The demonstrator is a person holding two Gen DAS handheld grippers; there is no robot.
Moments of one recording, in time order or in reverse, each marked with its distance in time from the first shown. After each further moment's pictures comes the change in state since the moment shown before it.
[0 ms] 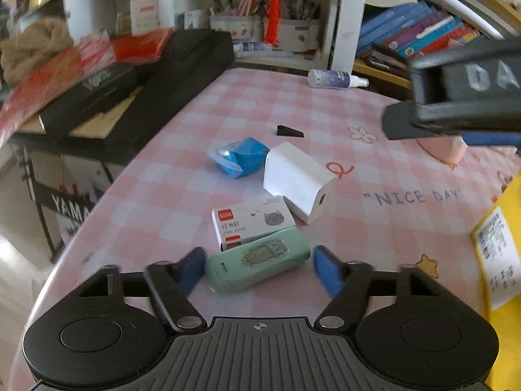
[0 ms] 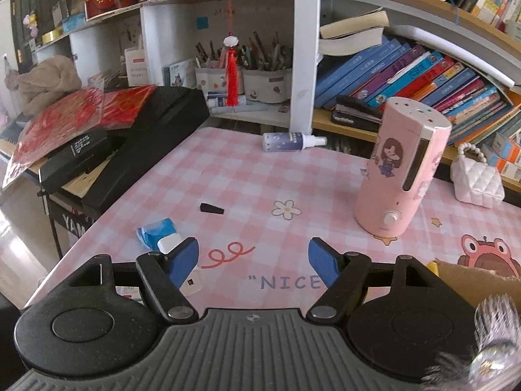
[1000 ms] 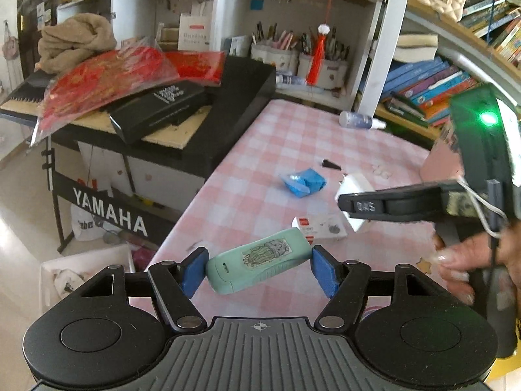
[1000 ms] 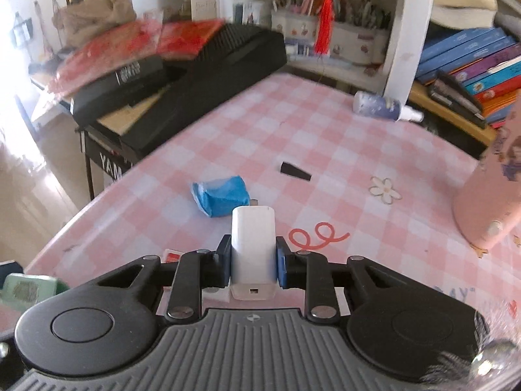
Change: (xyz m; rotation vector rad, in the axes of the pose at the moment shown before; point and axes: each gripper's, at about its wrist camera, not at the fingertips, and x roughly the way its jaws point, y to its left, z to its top) left arm -0.088 0.077 -0.005 -0.115 -0.066 -0.026; right arm 0.069 0.055 -0.009 -0.160 0.146 0.159
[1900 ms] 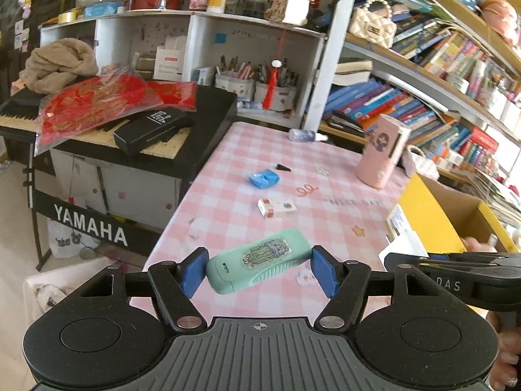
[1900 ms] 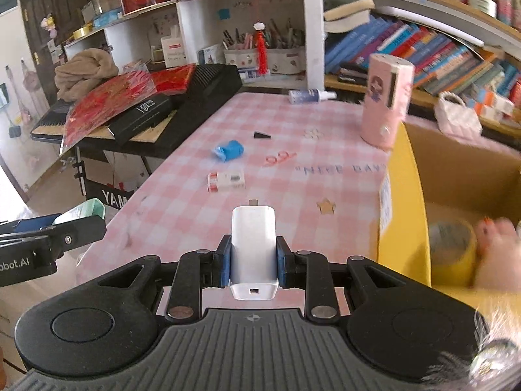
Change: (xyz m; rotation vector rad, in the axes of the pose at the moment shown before) left arm -0.115 0.028 -0.052 0.059 -0.086 -0.178; right arm -0.196 0.053 -0.125 0.236 -0.110 -0.105
